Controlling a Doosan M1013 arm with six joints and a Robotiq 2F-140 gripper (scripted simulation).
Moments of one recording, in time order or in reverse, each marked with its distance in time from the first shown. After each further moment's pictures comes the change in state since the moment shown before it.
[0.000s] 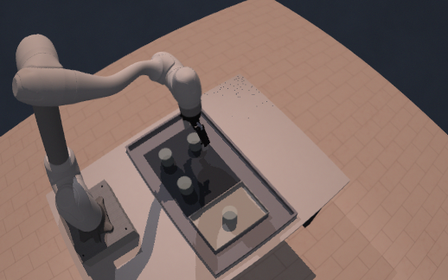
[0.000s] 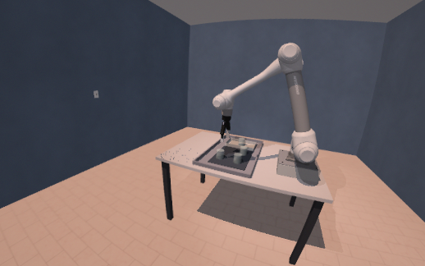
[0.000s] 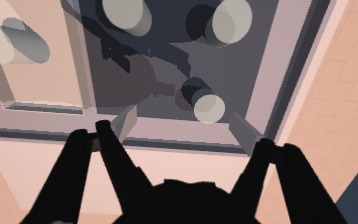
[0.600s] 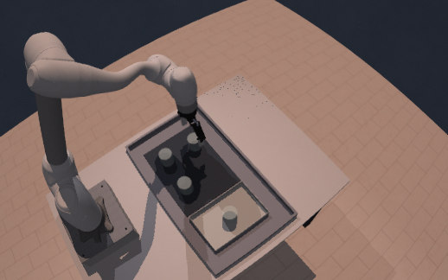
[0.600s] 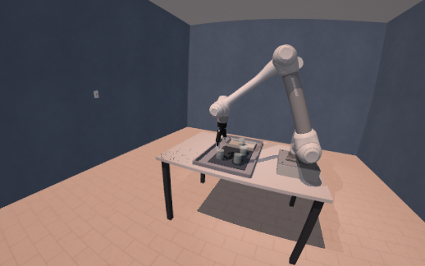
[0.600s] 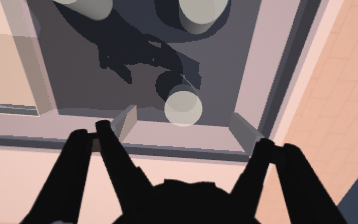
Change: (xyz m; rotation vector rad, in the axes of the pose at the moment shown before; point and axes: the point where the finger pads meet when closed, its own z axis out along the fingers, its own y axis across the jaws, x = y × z) arm -0.014 0.058 0.050 0.001 0.001 0.001
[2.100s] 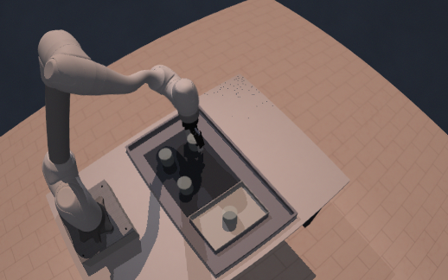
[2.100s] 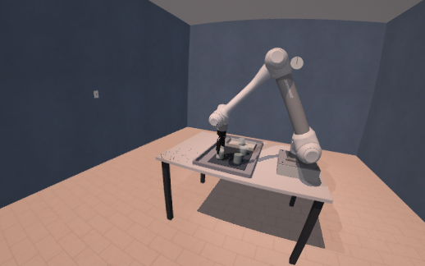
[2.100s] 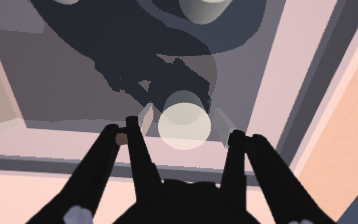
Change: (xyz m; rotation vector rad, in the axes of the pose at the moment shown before) arm 0.000 0.000 0.068 0.000 0.000 0.000
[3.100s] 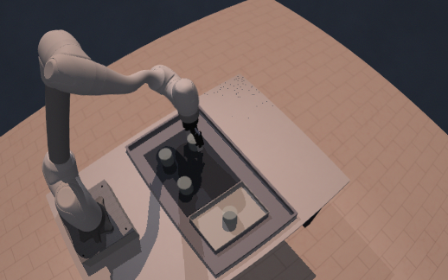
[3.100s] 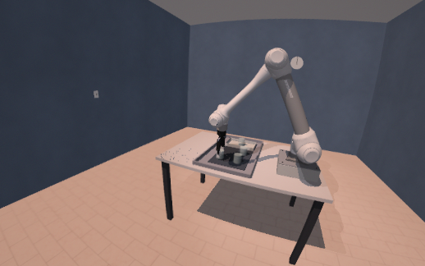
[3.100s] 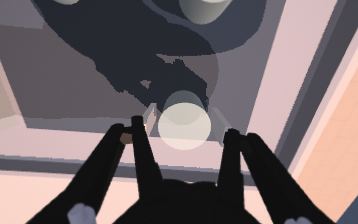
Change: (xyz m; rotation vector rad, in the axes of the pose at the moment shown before) arm 0.000 0.000 0.000 0.000 0.000 0.000
